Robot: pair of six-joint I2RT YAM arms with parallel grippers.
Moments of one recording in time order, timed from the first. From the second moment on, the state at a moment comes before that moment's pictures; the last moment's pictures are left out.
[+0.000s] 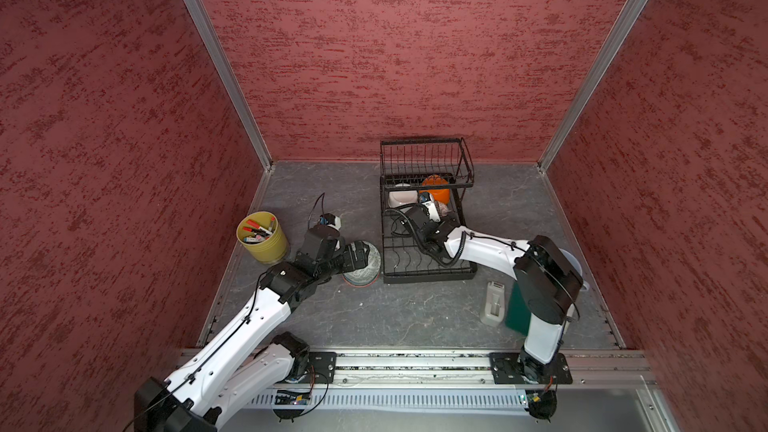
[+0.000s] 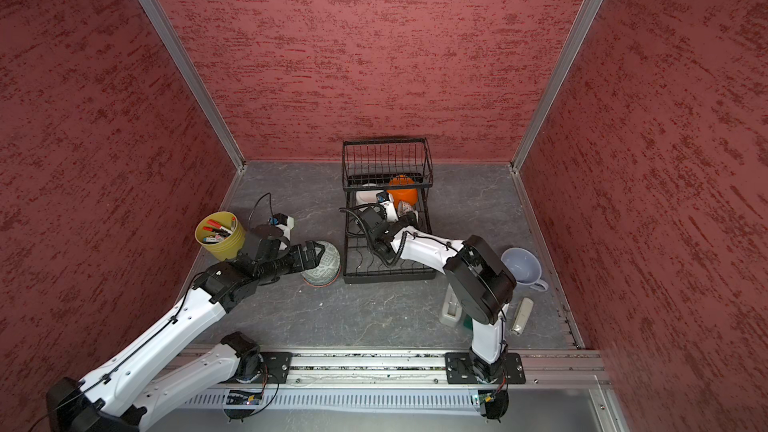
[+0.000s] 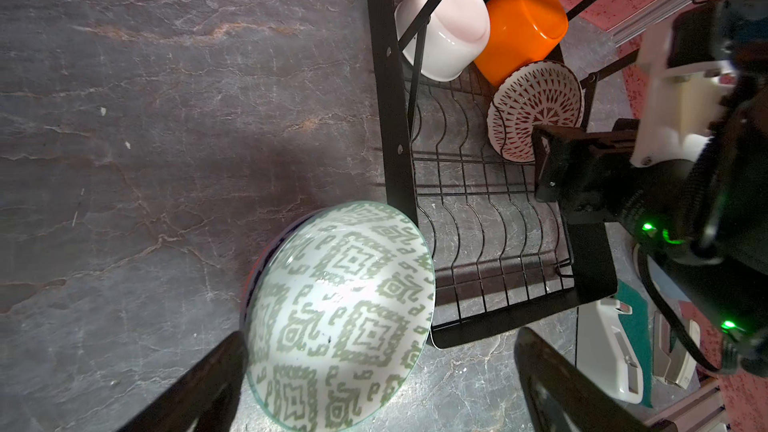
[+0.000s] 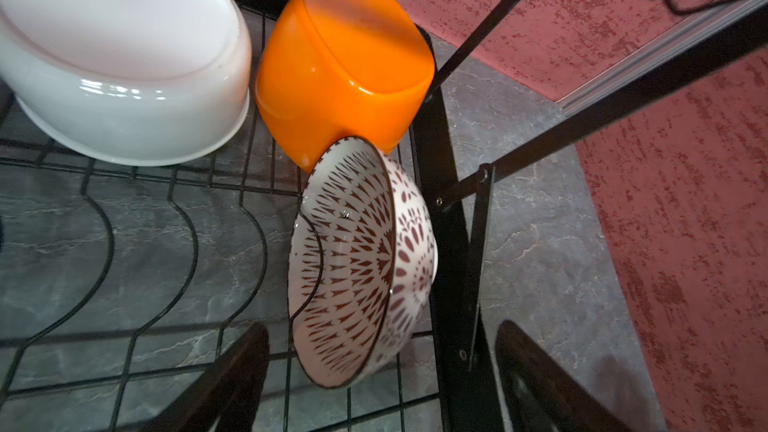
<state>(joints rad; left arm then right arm) -0.51 0.88 0.74 -0.60 -0.01 -0.63 0.78 1.83 1.24 -0.41 0.85 0.34</state>
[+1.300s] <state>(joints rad) -0.50 1.21 0.95 -0.86 -0.14 -0.63 0.78 1.45 1.04 -0.30 -0.01 0.39</state>
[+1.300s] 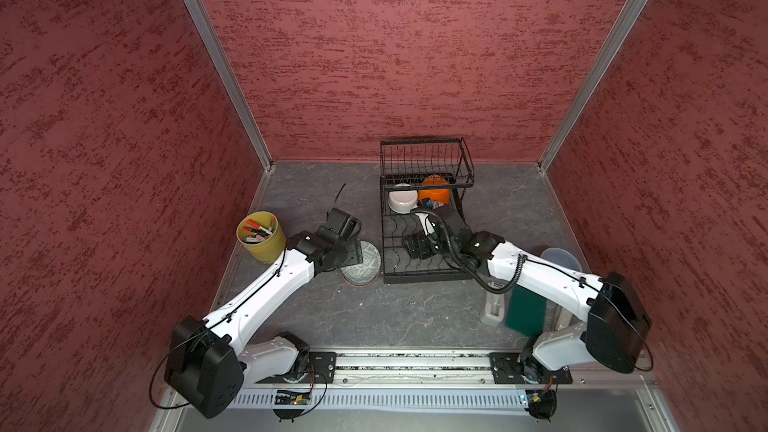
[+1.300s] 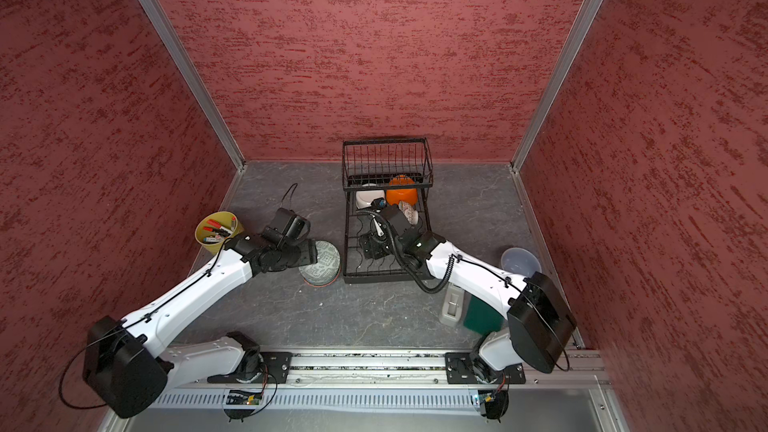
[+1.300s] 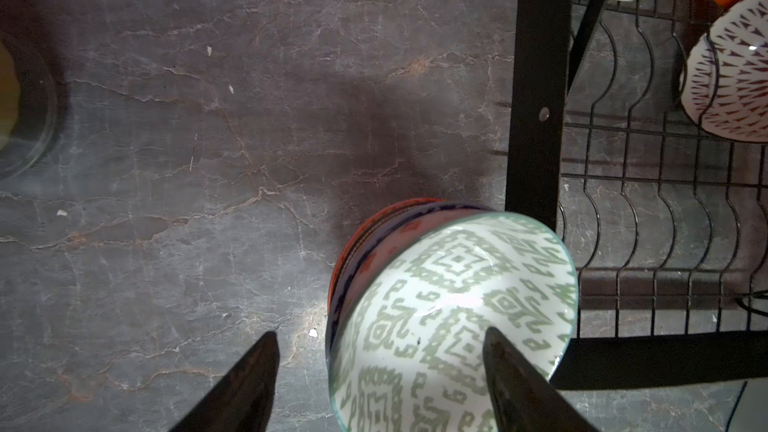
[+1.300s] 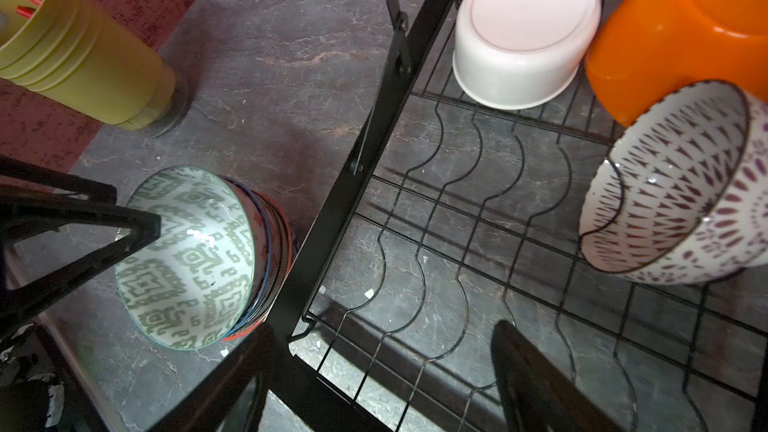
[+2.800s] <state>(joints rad) -0.52 1.32 1.00 -0.91 -0.25 -0.58 0.78 1.45 1.02 -0.28 -0.12 0.40</state>
